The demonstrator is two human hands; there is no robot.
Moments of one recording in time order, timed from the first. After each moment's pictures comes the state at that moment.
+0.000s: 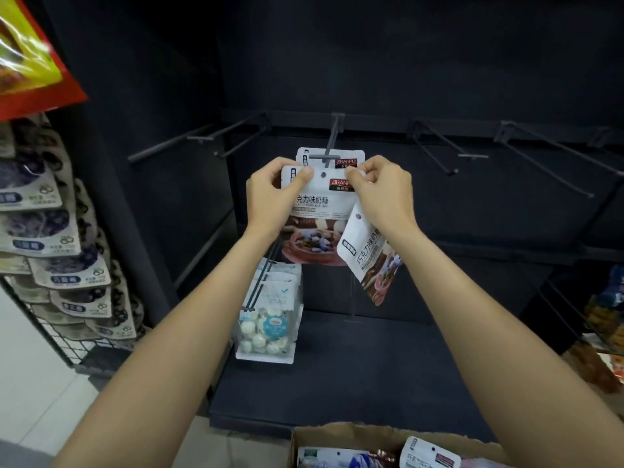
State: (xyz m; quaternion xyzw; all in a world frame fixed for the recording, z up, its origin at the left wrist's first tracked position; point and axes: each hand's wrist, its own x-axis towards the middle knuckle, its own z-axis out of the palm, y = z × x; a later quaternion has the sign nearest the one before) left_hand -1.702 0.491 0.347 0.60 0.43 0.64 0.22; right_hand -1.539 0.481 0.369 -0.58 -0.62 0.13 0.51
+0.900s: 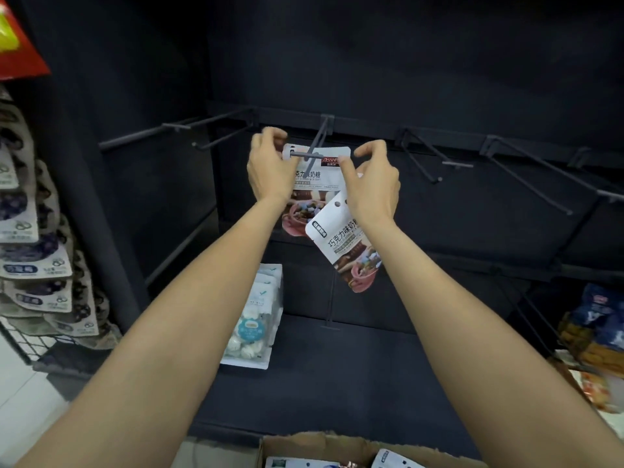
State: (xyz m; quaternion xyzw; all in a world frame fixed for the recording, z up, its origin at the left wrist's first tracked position) left_hand -1.671 0.560 0.359 0.54 0.58 0.61 0.07; right_hand -1.536 0.498 0.372 -0.59 -0.60 0.06 0.54
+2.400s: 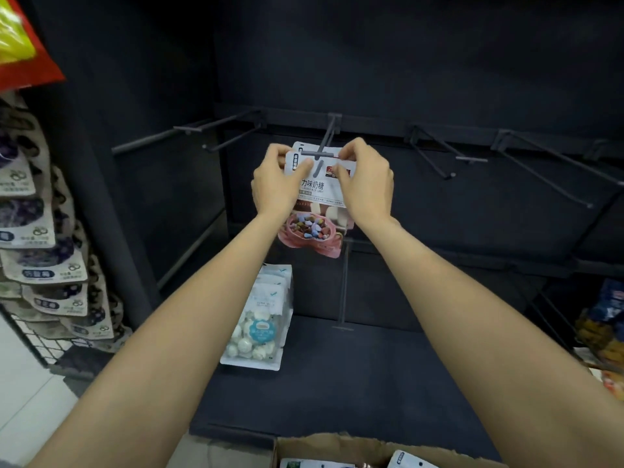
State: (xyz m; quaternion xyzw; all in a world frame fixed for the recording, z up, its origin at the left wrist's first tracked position) left_hand -1.682 0.538 0.344 0.55 0.55 0.61 0.15; right_hand -1.549 0.517 0.362 -0.55 -0.67 -0.04 0.50
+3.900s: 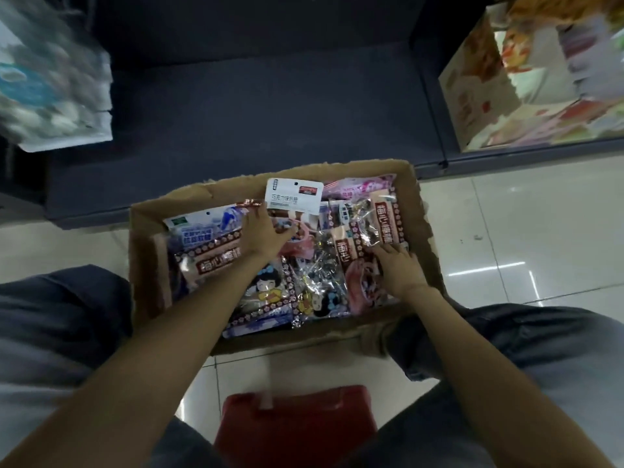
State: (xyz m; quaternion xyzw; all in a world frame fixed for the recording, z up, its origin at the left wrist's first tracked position) left_hand -1.485 0.293 -0.085 0.67 0.66 0.01 0.34; right_hand -1.252 0.167 -0.058 -0.74 -0.59 0.30 -0.13
